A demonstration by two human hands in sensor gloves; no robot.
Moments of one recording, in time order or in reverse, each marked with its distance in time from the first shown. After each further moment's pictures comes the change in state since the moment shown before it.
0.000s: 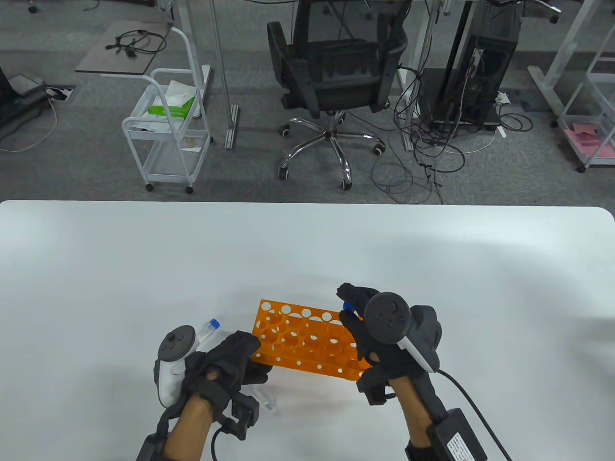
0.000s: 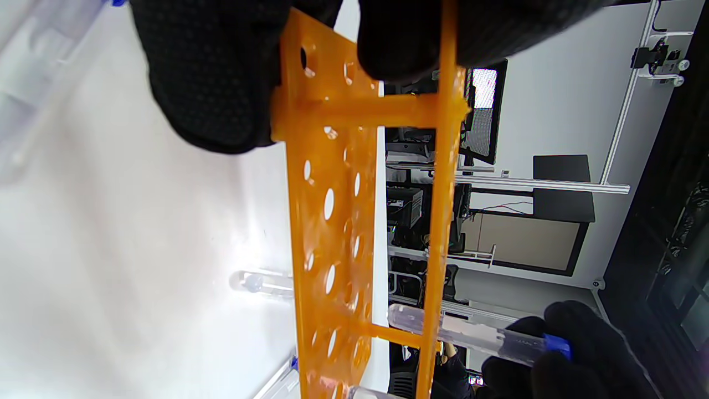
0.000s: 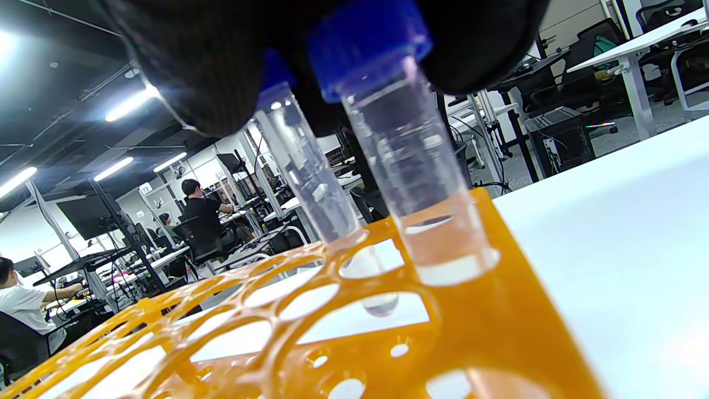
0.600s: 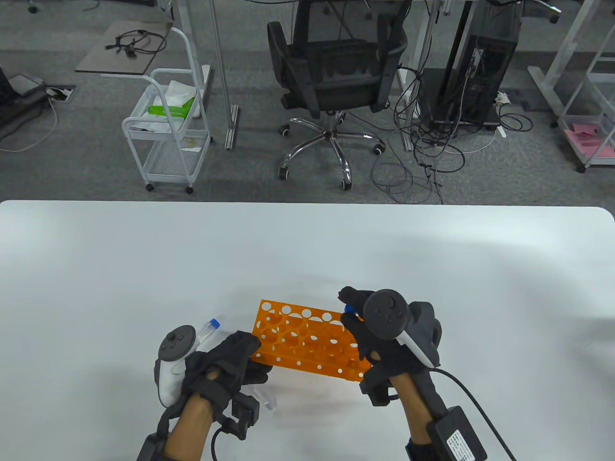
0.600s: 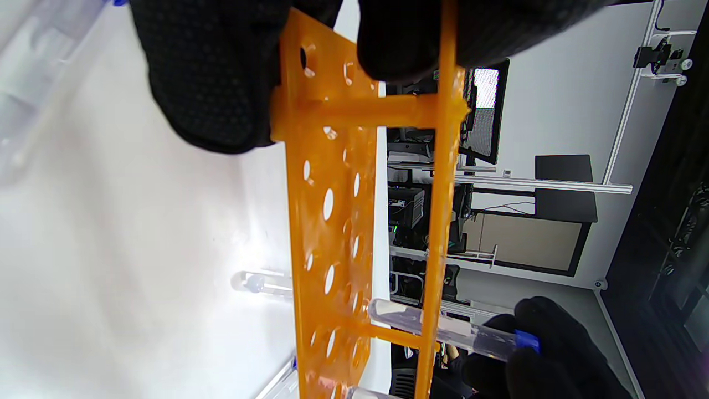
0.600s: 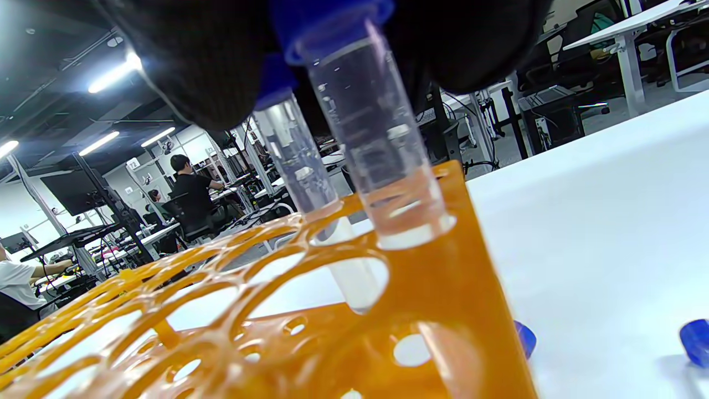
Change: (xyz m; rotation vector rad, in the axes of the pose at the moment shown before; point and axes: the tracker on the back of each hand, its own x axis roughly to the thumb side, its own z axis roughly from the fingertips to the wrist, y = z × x) left_hand 0.000 0.000 0.000 0.000 0.005 -0.001; right_hand -0.006 0.005 -0.005 0.073 0.022 0.016
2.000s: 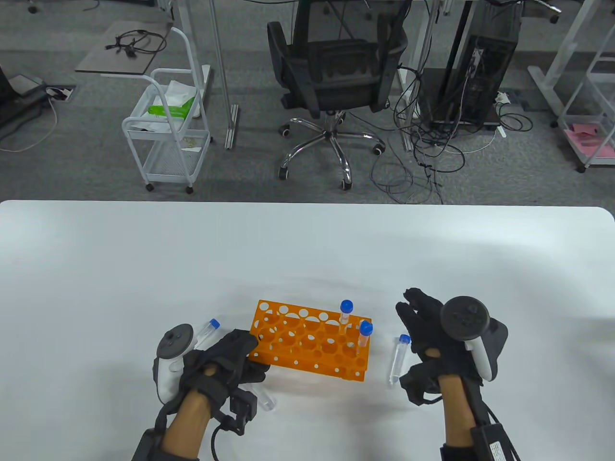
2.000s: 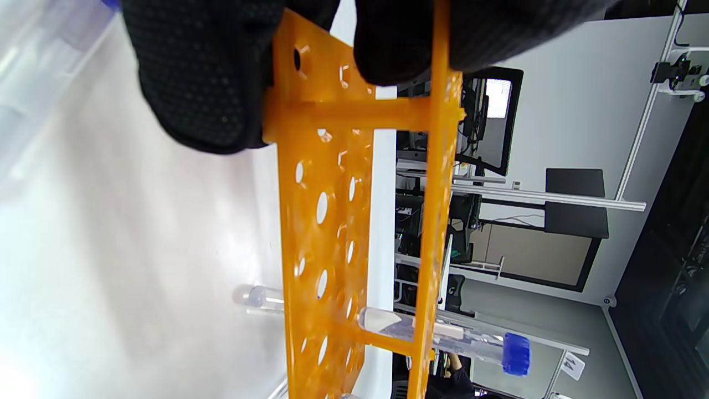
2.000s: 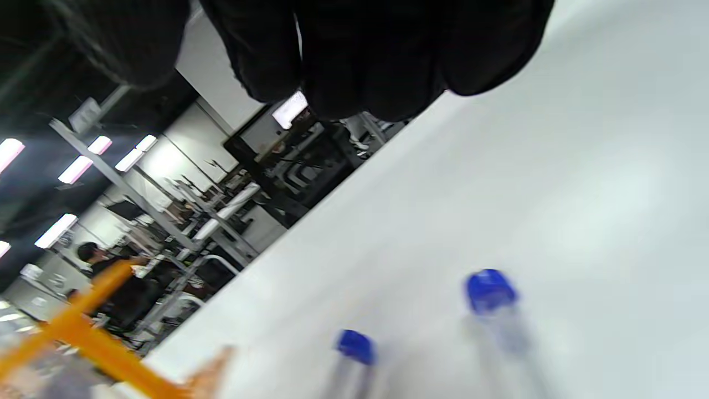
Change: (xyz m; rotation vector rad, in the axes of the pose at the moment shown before) left_hand -0.003 0.006 -0.004 0.022 0.029 0.036; right_hand -0.128 0.006 0.004 -0.039 0.314 -0.251
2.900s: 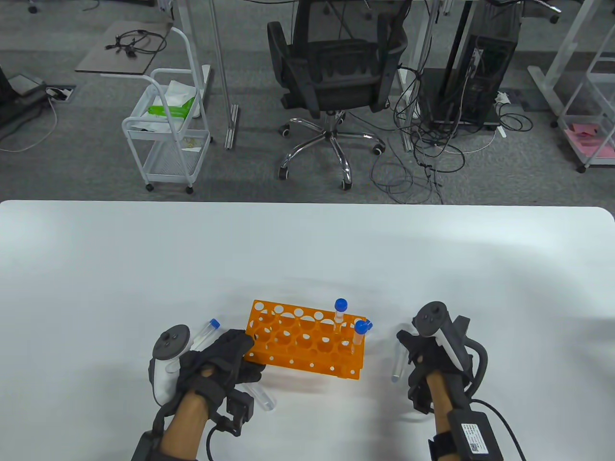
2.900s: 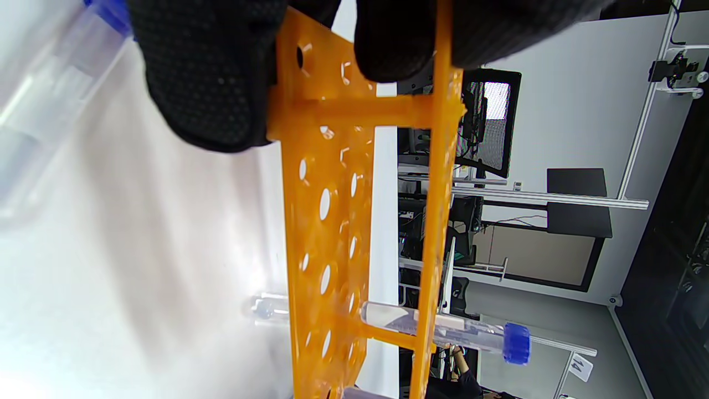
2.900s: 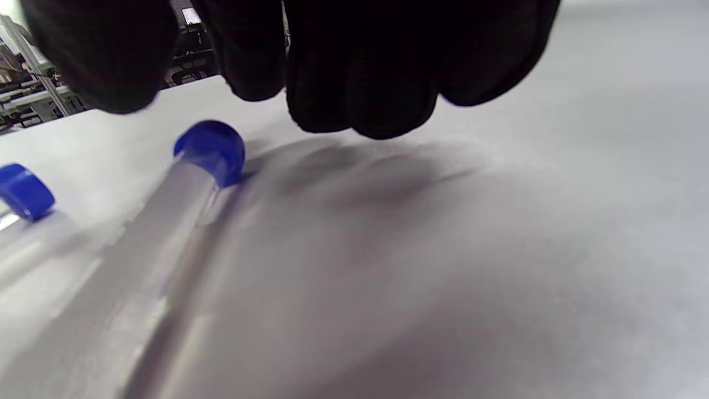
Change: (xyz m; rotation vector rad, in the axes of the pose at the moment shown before) left_hand -0.001 0.005 0.001 0.009 -0.003 -0.028; right_hand -0.034 0.060 -0.030 0.088 0.228 0.473
